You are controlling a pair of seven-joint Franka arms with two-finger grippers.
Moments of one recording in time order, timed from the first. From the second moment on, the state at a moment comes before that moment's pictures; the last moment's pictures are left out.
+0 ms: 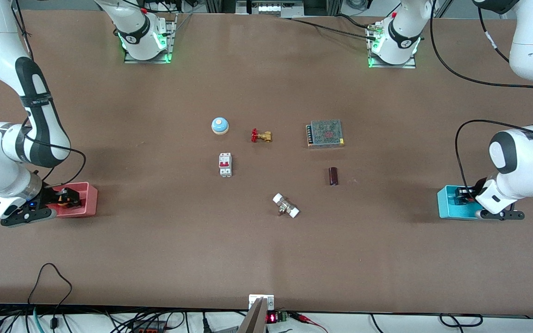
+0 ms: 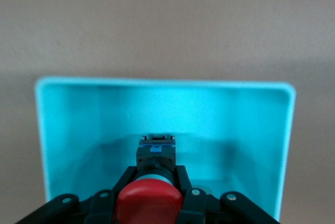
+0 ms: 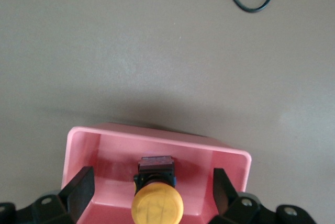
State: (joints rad) left arm 0.24 0.64 -0.01 -1.71 0.06 2.32 0.22; right arm -0.20 0.63 0.02 -1.67 -0.10 2.43 -0.38
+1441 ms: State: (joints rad) left arm 0.12 0.49 -0.29 -1.94 0.06 2.20 -0.18; right arm -0.22 0.66 0.02 -1.69 -0.10 2.43 -0.49
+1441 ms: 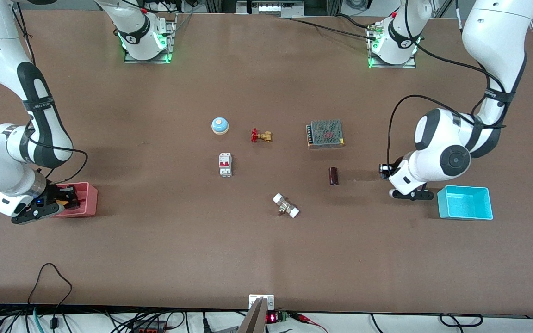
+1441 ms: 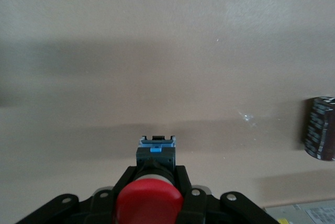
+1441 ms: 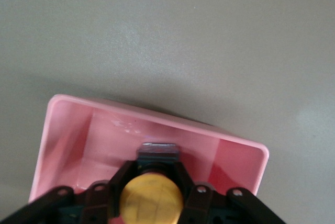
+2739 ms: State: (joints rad) left arm 0.17 0.34 -0.28 -1.78 0.06 2.03 -0.07; right arm 0.04 0.42 0.22 -1.83 -0.10 2.20 0.07
